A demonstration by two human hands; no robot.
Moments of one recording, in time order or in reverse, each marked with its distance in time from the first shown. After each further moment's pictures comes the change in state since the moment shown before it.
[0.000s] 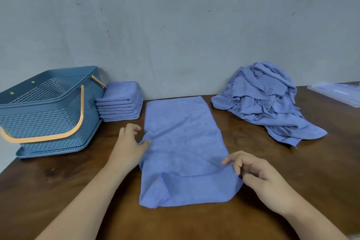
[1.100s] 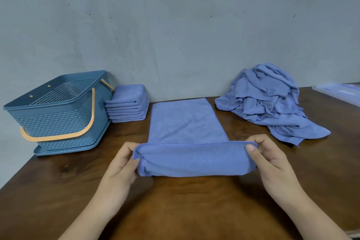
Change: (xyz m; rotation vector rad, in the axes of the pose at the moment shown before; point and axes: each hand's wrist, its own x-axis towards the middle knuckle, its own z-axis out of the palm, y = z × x) left_hand -0.124 0.036 -0.046 -0.773 -0.155 0.129; right_hand -0.003 -0.026 0.007 0.241 0.337 -0.111
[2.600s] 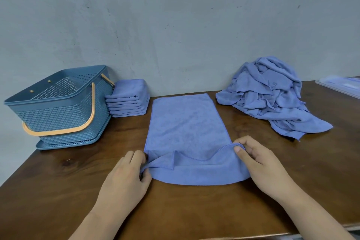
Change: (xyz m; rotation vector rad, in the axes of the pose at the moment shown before) left_hand -0.006 -0.039 -0.004 1.263 0.099 0.246; right_hand 0.002 0.014 0.000 -0.406 -0.135 0.056
